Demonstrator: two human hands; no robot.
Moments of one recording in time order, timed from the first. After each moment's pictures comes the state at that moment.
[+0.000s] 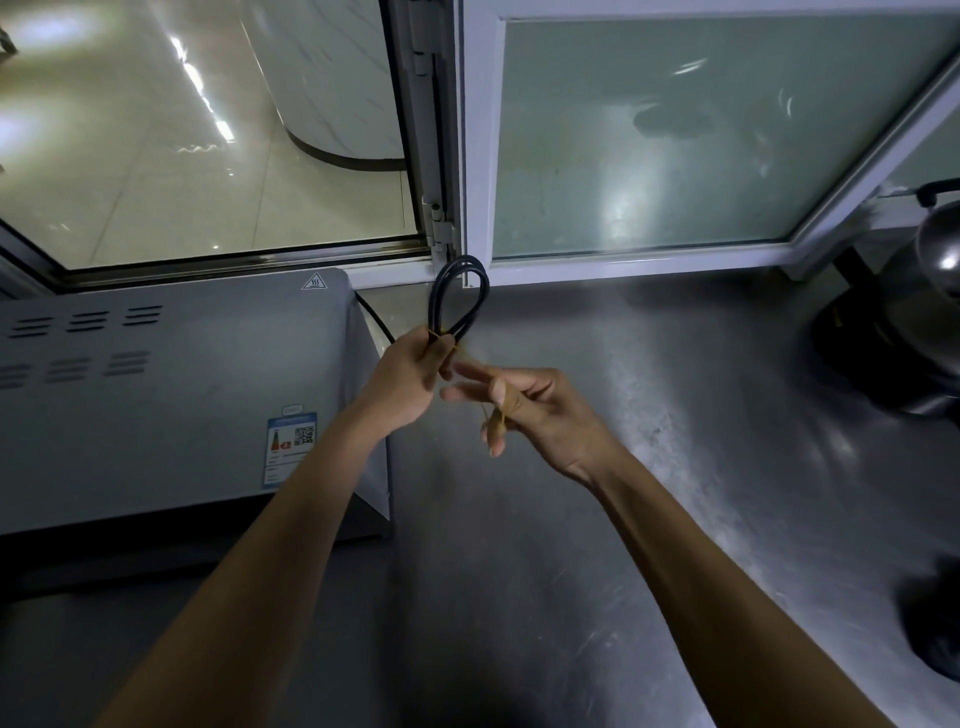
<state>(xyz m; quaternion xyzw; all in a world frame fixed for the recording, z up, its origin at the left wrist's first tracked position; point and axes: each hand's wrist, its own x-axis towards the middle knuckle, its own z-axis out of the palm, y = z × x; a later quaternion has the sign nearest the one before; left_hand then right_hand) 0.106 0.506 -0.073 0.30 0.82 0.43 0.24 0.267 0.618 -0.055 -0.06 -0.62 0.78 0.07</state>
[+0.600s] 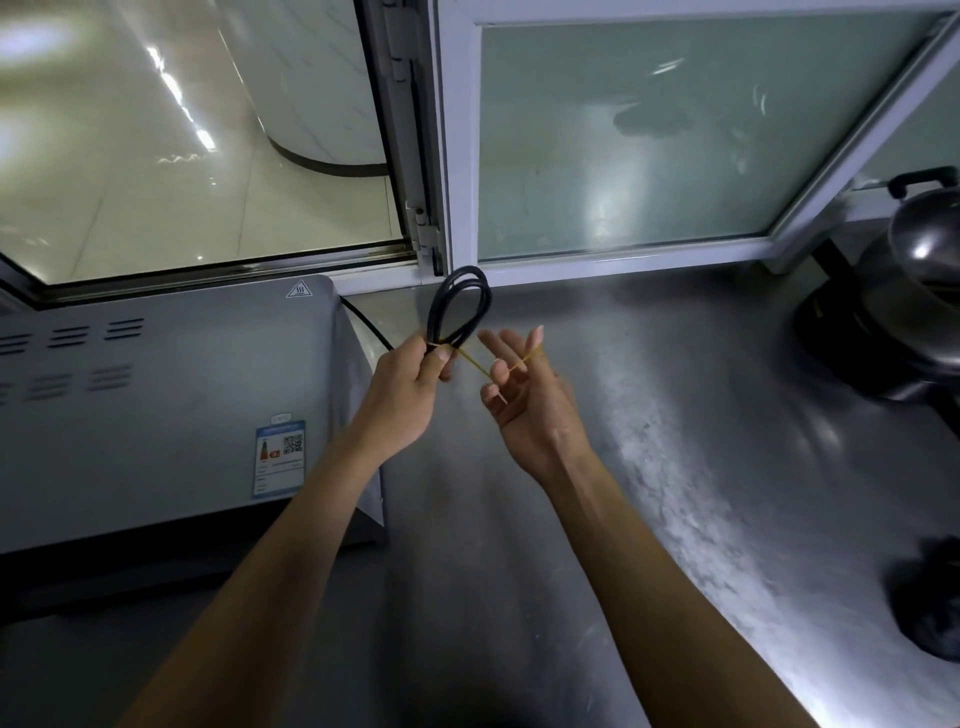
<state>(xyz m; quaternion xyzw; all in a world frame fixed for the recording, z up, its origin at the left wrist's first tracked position) 0.125 0.503 -0.072 0.36 0.81 0.44 0.16 0.244 0.606 -0.059 -0.30 -0.26 0.89 0.22</state>
